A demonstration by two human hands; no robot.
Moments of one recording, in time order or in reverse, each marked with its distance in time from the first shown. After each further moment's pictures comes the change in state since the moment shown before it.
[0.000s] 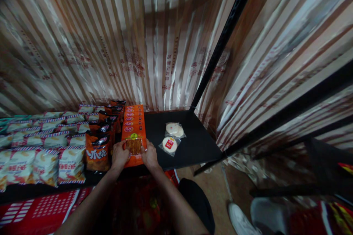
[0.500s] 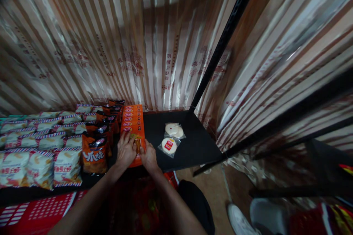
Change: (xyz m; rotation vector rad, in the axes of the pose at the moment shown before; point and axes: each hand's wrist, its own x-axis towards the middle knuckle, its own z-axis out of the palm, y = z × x) left_hand -0.002 0.019 0.013 0.365 0.034 0.507; right_hand 0.004 0.004 0.001 0.017 -0.002 -0.011
